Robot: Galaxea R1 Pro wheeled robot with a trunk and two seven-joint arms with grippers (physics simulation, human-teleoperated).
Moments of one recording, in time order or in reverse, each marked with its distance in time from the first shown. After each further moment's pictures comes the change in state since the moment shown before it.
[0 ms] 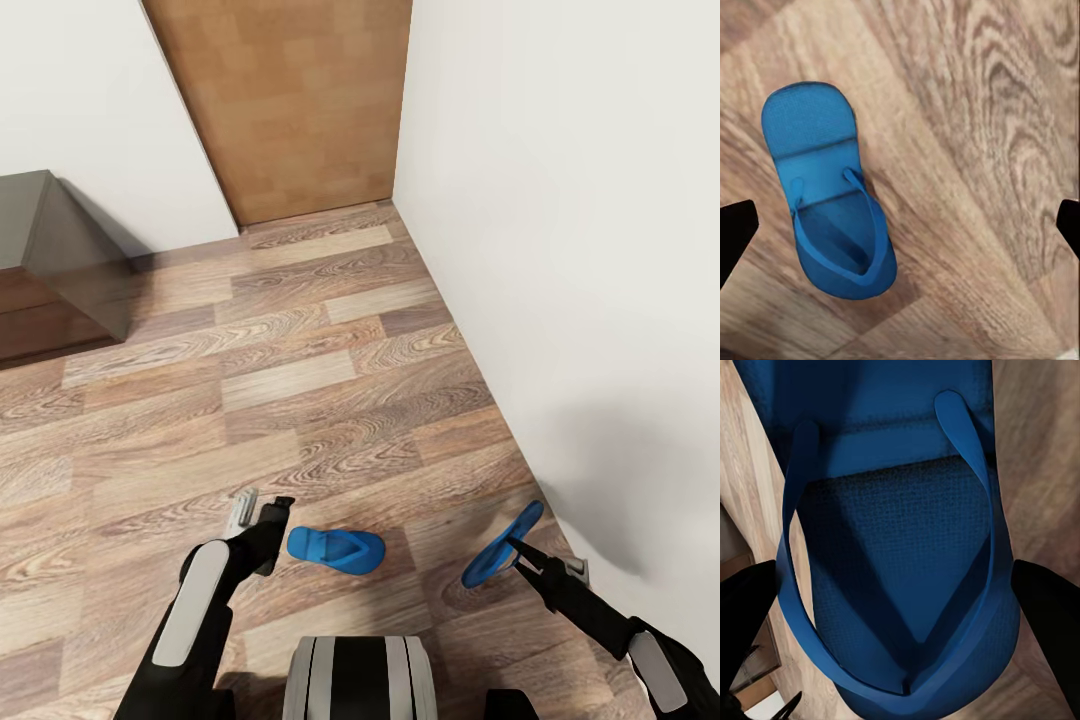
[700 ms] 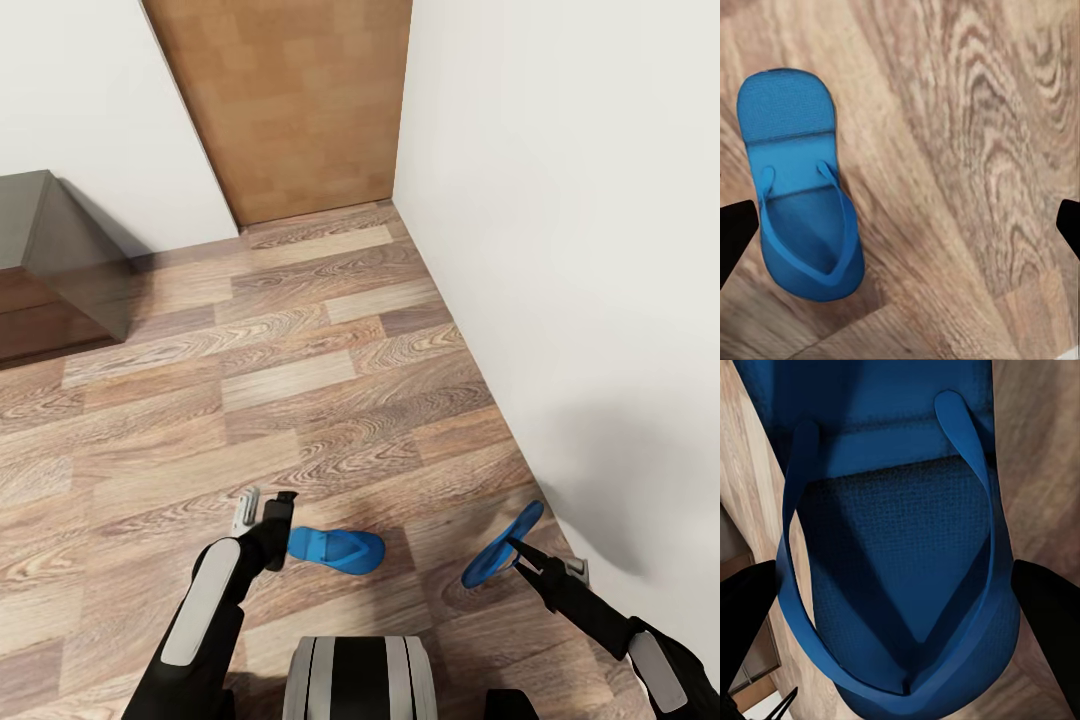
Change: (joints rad) left arm -0.005 0.000 -0.070 -0.001 0.065 -0.176 0.009; right arm 0.000 0.000 0.000 0.000 0.000 0.000 0.000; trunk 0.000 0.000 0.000
